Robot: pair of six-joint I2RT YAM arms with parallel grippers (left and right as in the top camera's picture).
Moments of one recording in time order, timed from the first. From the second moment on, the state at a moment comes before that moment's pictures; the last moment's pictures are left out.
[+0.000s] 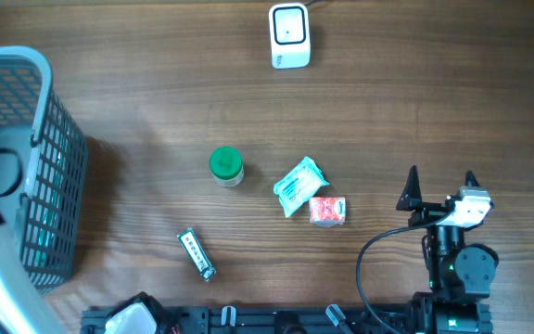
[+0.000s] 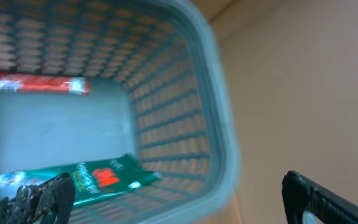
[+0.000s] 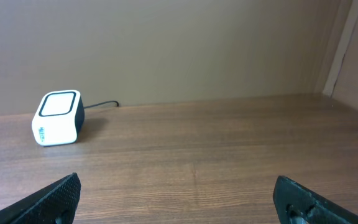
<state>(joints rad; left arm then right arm) 0.56 1.23 1.63 -1.05 -0.17 -0.99 -0.06 0.03 0.01 0.00 0.03 0.04</state>
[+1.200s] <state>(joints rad) 0.83 1.82 1.61 -1.36 0.31 -1.44 -0.06 0.03 0.01 0.00 0.03 0.04</state>
